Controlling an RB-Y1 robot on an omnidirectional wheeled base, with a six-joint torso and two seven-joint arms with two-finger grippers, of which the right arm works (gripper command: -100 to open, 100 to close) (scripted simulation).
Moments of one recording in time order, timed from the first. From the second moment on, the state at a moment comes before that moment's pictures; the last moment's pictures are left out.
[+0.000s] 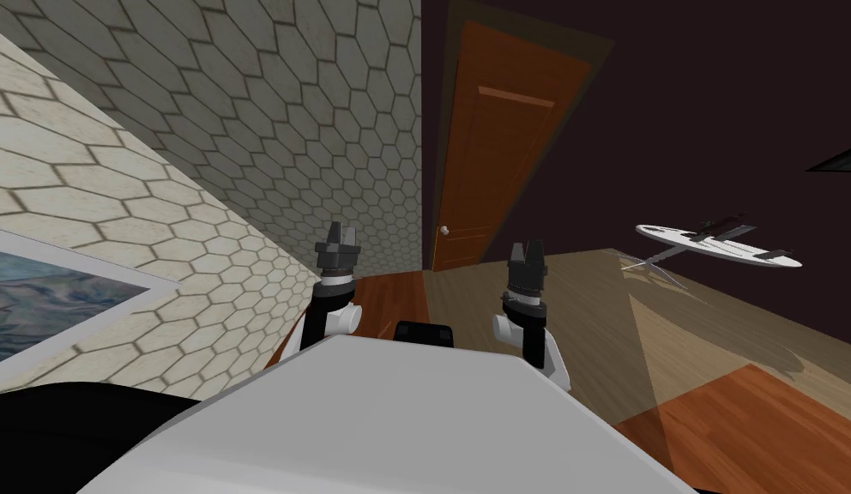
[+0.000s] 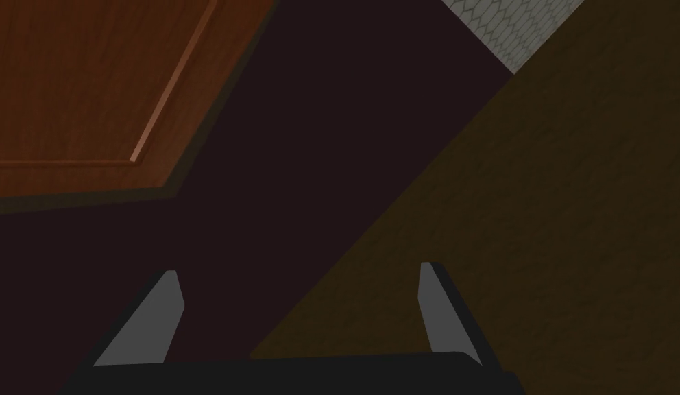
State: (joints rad) arm 0.43 -0.04 -0.10 -2.16 0.14 -0.69 0.10
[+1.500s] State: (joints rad) arm 0.38 -0.09 -0.17 -1.81 0.24 -0.76 0.37
